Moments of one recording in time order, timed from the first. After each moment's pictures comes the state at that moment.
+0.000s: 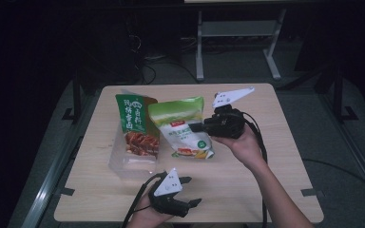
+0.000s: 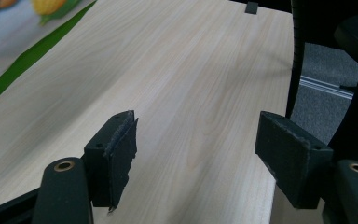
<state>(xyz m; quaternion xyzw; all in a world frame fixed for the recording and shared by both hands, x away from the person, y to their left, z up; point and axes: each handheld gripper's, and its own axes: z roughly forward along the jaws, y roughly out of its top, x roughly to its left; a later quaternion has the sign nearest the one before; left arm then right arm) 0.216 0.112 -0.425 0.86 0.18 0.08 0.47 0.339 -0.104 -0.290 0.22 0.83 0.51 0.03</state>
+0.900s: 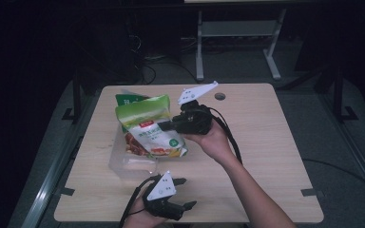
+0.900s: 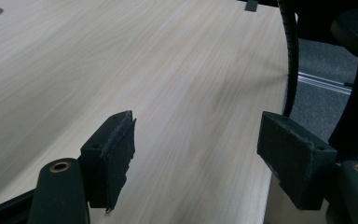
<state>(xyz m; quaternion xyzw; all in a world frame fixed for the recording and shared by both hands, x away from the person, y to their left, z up) 0.208 0.126 -0.422 0.86 0.18 0.10 0.48 0.349 -0.031 -0.283 0.17 0.83 0.53 0.00</state>
